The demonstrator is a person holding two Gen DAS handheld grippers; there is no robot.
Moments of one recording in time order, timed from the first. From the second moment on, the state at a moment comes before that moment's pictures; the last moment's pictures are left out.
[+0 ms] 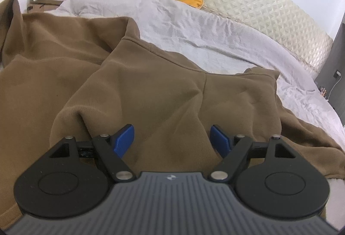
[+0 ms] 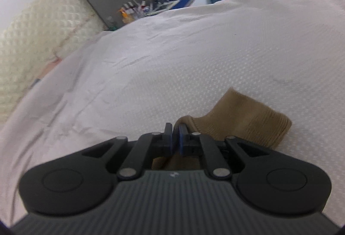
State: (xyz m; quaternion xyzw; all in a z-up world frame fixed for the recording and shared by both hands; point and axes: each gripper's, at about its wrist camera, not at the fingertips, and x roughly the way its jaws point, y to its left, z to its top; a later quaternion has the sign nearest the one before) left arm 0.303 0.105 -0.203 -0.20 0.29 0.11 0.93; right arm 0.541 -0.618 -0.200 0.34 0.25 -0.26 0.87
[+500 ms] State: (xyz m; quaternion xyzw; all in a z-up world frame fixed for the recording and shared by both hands) left arm 0.297 0.112 -0.202 -0.22 0.29 0.11 0.92; right arm 0.436 -0.601 -0.193 0.36 0.19 -0.26 0.87
